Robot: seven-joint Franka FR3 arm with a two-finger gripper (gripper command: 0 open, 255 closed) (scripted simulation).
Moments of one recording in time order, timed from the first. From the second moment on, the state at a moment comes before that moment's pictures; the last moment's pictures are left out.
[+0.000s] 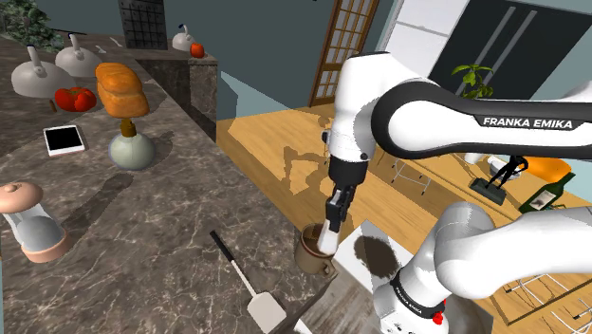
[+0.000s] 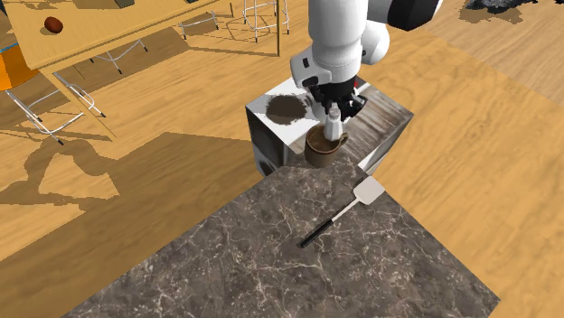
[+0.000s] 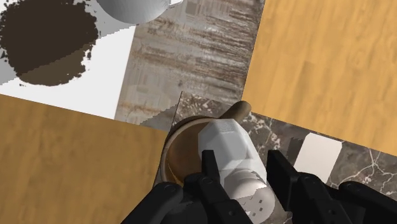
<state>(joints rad) 0.18 -0.74 0.28 -2.59 0.30 1.66 0.08</state>
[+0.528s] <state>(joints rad) 0.19 -0.74 0.28 -2.60 0.30 1.66 0.08</state>
